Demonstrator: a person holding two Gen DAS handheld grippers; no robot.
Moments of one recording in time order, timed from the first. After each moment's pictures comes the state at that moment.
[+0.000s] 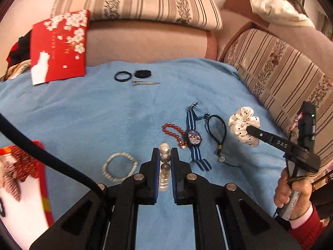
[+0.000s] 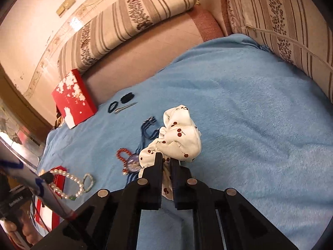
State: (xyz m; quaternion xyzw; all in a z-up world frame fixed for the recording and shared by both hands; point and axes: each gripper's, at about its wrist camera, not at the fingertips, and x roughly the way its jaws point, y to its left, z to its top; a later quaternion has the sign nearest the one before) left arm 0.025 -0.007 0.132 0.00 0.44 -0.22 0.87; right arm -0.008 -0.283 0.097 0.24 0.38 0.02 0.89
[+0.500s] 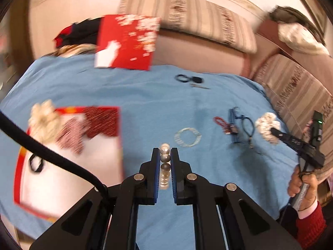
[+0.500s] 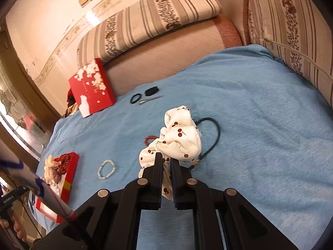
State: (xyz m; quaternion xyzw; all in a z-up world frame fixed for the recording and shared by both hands) left arm -0.054 0.143 0.149 -0.05 0.42 -0.10 0.90; right arm -0.034 -0.224 0.121 0.21 0.37 0.05 0.90
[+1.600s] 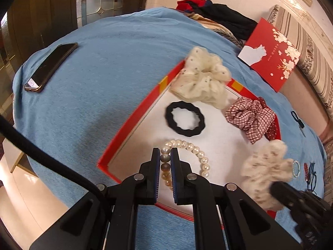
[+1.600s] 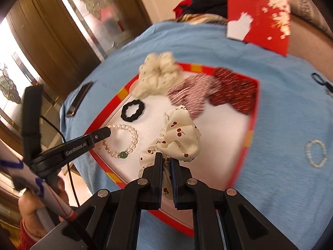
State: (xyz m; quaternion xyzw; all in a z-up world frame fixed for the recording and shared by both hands) left arm -0.091 0.378 0.068 -0.21 0.44 0.18 0.86; right arm -0.027 0.201 0.095 0.00 0.48 0.34 0.81
